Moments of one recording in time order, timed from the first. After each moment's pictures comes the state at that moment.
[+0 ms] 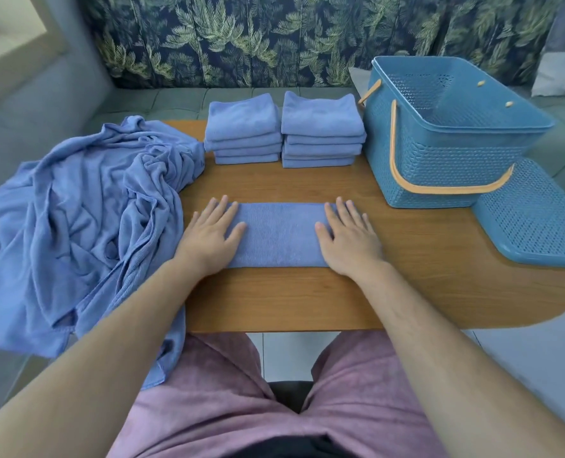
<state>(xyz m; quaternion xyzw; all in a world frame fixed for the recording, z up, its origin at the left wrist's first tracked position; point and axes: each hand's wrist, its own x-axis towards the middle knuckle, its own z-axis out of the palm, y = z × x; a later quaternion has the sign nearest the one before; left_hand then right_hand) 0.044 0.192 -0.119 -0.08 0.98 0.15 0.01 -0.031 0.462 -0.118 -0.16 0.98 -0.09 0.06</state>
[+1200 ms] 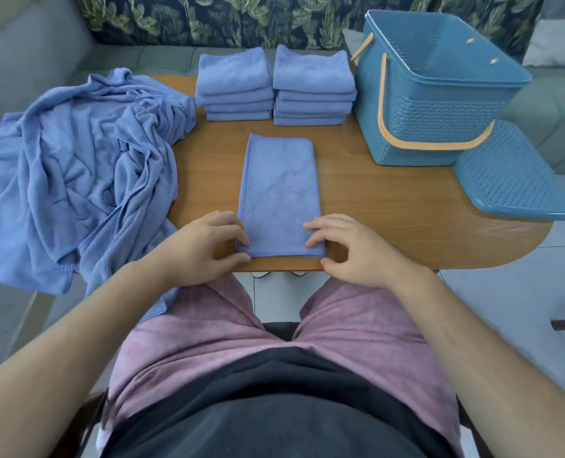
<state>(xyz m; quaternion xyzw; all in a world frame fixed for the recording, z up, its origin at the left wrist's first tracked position) 0.151 0.214 -0.101 0.24 0.93 0.25 -0.06 0.070 0.527 -0.100 -0.42 0.86 -0.30 0.05</state>
